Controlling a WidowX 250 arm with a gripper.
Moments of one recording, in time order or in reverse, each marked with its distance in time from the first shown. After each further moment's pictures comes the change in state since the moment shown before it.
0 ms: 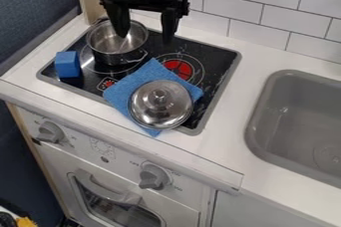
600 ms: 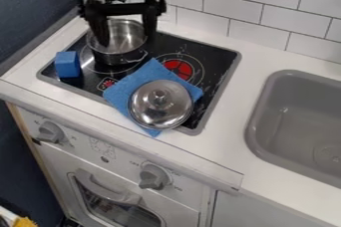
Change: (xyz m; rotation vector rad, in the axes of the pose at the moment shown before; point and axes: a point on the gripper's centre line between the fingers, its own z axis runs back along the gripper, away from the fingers) arm 0.004 0.042 -0.019 -0.025 0.102 0.352
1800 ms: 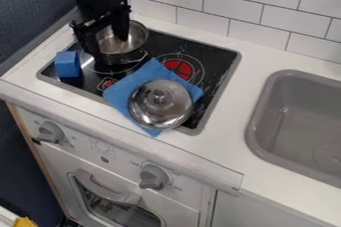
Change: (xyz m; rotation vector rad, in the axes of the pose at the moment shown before) arm 0.064 0.038 -0.066 0.079 -0.072 0.757
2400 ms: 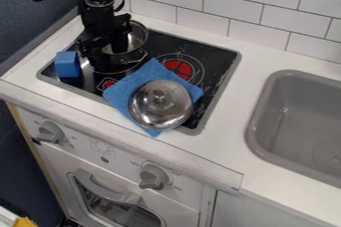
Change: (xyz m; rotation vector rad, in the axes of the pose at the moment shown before) arm 0.000 0.002 -0.034 0.056 0.029 -0.031
